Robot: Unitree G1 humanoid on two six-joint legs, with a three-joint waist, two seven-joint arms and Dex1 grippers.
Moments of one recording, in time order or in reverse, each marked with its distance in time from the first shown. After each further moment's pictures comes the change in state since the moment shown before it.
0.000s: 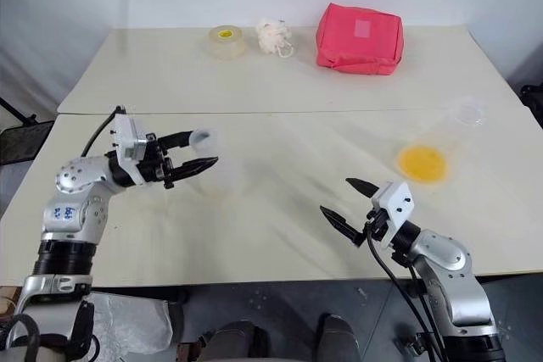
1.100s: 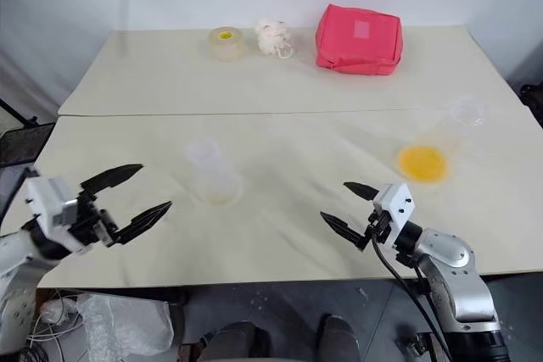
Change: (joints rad) left arm 0.656 0.099 0.271 -0.574 -0.119 0.101 0.260; right arm -0.032 -0.018 0.000 0.040 0.012 0.008 0.093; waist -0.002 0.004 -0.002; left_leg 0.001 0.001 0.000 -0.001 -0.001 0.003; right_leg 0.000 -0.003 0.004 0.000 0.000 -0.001
